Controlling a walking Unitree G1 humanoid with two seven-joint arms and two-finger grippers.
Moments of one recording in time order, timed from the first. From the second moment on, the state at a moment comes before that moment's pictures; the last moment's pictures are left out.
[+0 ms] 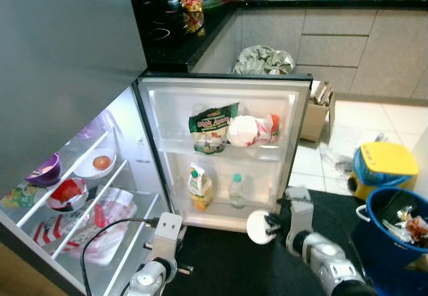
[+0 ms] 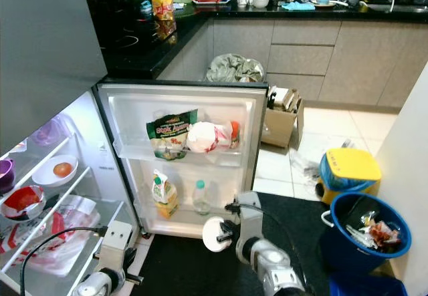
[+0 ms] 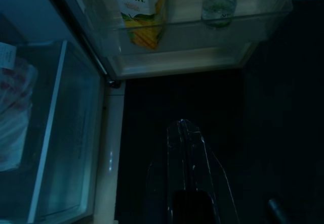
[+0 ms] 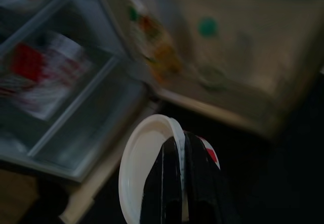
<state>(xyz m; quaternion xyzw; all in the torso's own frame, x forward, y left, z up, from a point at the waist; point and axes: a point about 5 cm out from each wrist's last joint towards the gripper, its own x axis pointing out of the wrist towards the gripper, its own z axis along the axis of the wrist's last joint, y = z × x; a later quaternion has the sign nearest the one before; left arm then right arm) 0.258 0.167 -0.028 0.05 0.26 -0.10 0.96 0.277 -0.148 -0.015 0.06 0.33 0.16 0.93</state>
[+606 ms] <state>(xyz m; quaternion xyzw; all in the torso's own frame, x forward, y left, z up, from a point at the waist) 0.281 0.165 -0.011 0.09 0.24 -0.11 0.96 0.252 -0.209 -0.037 0.08 0.36 -0.02 0.93</state>
